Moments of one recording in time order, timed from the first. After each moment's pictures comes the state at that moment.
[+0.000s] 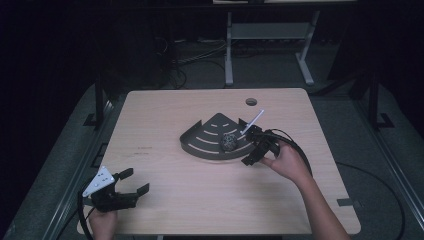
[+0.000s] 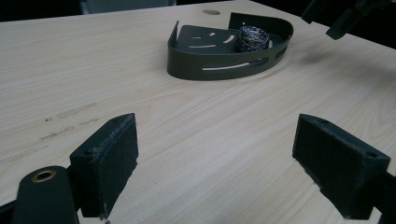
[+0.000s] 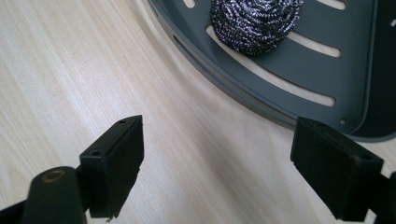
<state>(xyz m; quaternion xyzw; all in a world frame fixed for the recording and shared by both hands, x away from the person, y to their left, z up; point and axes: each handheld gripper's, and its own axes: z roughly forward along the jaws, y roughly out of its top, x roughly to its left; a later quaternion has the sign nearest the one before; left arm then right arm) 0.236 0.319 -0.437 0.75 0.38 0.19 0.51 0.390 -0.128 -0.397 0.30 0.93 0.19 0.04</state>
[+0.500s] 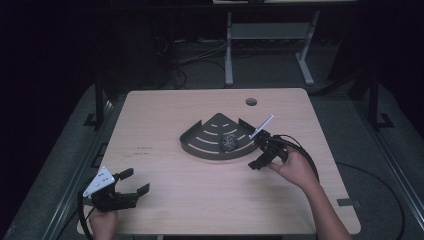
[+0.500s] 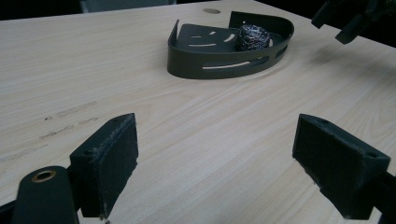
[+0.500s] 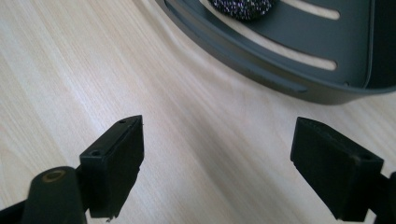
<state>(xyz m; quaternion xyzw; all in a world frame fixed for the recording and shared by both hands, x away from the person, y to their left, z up) 0.236 0.319 -0.437 0.75 0.38 0.19 0.51 0.378 -0.150 -0.407 0.32 0.93 0.20 0.04</state>
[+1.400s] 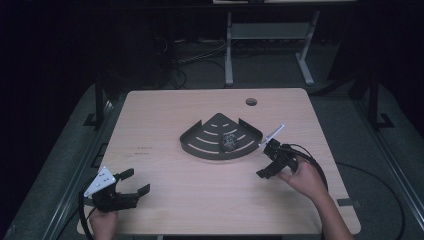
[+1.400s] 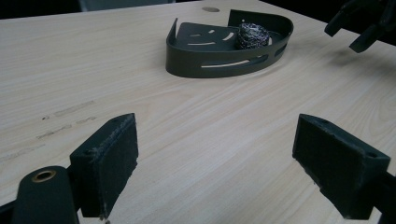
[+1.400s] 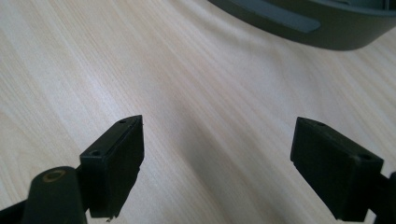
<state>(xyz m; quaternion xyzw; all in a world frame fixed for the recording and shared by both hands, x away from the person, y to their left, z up) 0.236 0.317 -0.438 0.75 0.37 0.19 0.51 0.356 -0.175 -0.421 0.33 0.92 0.20 0.04</state>
